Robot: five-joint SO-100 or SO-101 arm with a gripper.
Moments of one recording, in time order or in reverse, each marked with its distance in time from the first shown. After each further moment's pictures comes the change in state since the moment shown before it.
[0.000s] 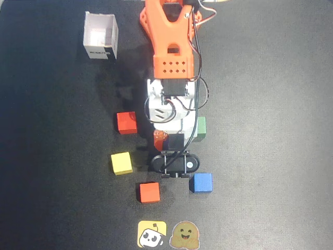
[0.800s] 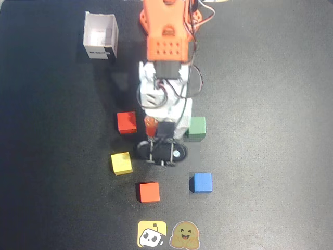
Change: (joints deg) arm 3.2 12.5 0.6 11.5 3.1
